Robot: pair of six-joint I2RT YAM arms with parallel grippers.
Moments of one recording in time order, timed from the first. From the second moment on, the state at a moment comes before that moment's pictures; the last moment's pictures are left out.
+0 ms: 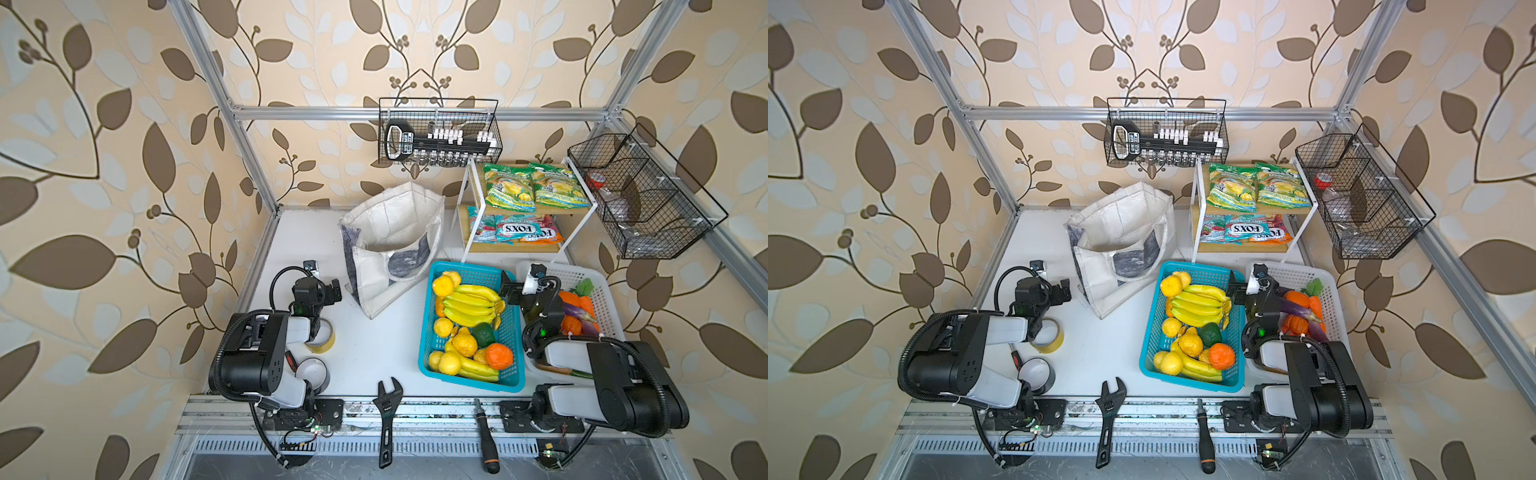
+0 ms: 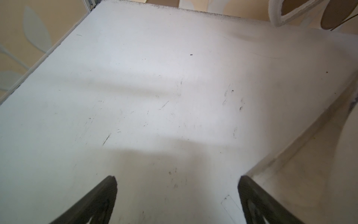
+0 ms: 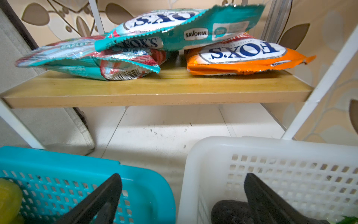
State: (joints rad) left arm 0.02 1.50 0.36 0.63 -0.05 -0.14; right arm 0.01 1.34 0.18 1.01 0.12 0.00
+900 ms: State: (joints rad) left arm 0.02 1.49 0.34 0.66 -0.06 -0.14; right arm 0.01 1.32 0.18 0.98 0.12 0.00
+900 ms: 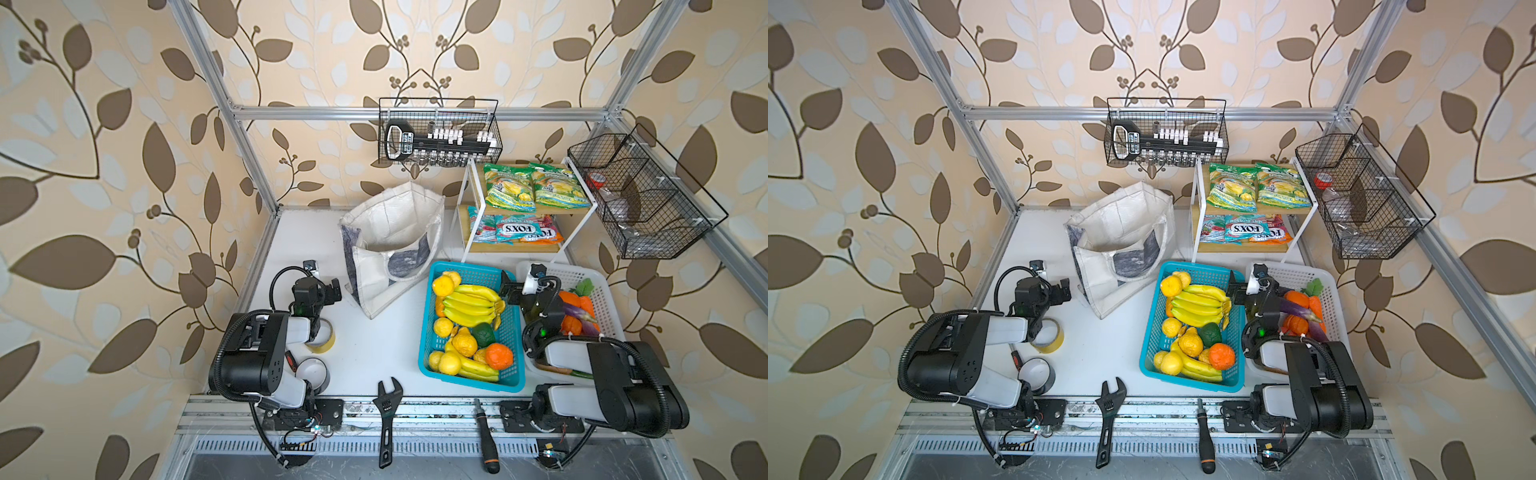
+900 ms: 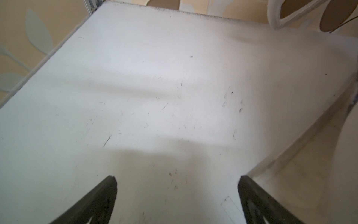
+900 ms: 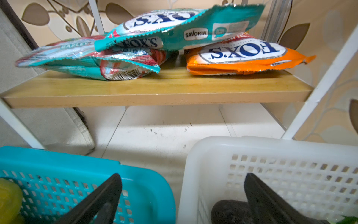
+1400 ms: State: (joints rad) left arm 0.02 0.91 0.51 0.19 -0.12 -0.50; right arm -0.04 0.82 0.34 0.41 0.09 0.32
